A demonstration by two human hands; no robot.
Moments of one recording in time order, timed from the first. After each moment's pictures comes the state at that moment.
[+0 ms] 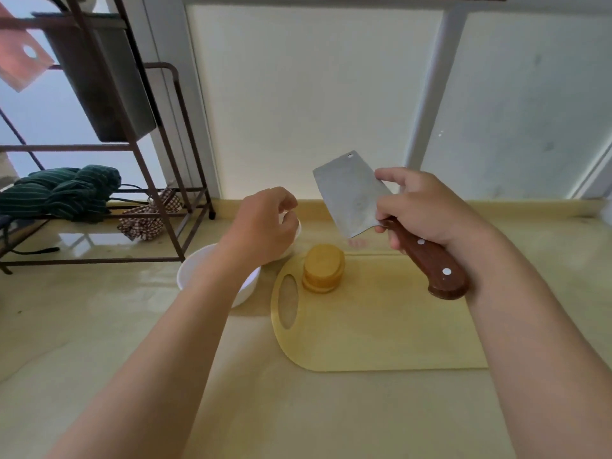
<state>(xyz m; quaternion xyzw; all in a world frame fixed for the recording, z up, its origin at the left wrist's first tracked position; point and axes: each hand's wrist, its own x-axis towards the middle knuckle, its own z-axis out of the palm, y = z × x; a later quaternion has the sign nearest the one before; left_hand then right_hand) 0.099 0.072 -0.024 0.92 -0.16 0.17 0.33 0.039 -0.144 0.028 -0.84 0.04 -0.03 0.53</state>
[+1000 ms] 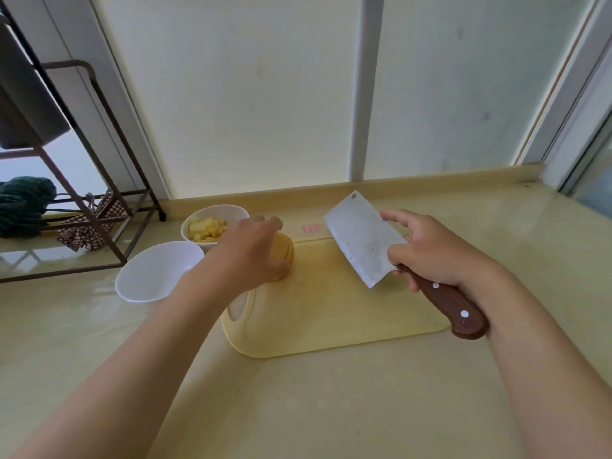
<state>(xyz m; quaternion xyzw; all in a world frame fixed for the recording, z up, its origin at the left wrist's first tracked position) 0.066 0.020 -0.040 0.97 -0.22 0.04 0.10 -0.014 -0.236 -0.034 -0.89 0.08 0.02 0.45</state>
